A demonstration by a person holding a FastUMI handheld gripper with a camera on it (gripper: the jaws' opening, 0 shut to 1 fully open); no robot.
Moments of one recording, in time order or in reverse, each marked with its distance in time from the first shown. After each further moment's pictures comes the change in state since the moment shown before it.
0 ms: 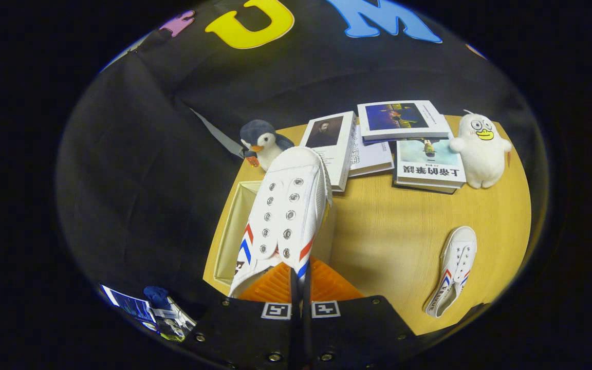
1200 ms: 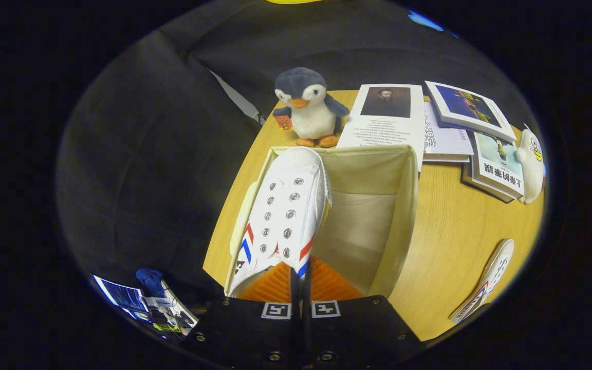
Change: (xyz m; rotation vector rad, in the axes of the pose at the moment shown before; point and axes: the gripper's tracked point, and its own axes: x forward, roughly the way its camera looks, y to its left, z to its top) arm 0.119 0.080 -0.025 -0.098 0.180 0.022
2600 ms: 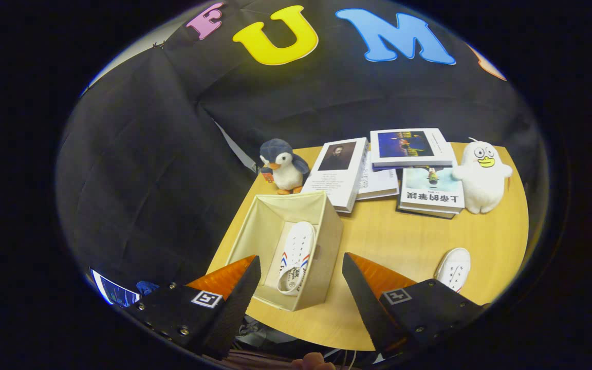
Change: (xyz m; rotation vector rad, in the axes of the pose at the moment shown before) arm -0.168 -0.087 -0.012 0.017 -0.334 -0.023
